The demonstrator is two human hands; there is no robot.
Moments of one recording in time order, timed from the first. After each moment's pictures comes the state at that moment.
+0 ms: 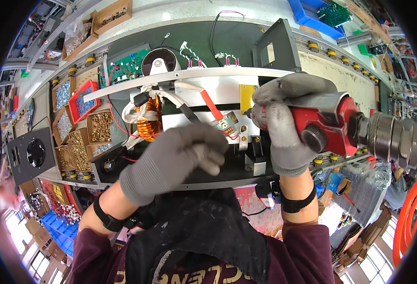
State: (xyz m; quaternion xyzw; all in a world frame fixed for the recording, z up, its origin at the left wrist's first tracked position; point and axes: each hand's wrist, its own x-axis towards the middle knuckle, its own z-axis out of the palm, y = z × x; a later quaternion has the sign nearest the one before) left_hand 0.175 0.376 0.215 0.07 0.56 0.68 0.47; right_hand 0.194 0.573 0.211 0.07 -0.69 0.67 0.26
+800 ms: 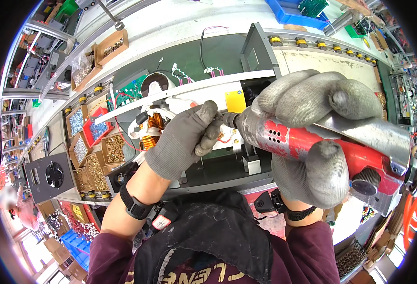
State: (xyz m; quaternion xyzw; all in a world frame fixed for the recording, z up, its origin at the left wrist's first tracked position) left_hand 0.161 0.423 0.196 -0.06 0.47 0.75 0.46; right_hand 0.210 0.589 0.261 0.21 -0.57 0.72 0.32
